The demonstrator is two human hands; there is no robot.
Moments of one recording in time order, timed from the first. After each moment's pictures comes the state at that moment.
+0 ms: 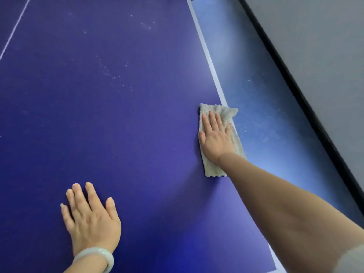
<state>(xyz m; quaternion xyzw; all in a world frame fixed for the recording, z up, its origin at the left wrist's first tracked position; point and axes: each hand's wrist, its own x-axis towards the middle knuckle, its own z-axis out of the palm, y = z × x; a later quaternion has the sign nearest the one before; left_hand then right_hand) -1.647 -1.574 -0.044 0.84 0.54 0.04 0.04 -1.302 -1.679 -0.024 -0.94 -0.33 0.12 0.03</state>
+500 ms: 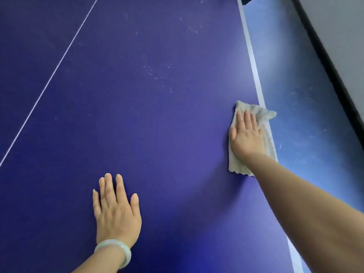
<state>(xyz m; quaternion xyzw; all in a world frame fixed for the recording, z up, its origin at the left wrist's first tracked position) -1.646 -1.572 -0.042 0.84 0.54 0.00 0.01 -1.267 -1.640 -0.029 -0.94 -0.32 0.10 0.10</state>
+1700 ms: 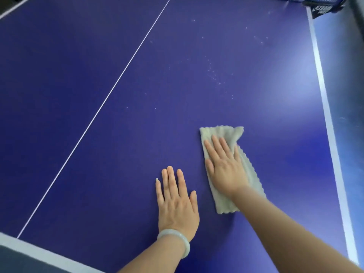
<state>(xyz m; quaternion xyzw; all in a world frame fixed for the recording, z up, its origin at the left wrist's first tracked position) -1.646 -1.570 -0.029 0.84 0.53 -0.02 0.09 -1.465 -1.561 -0.029 -0.81 -0.56 0.12 0.08</state>
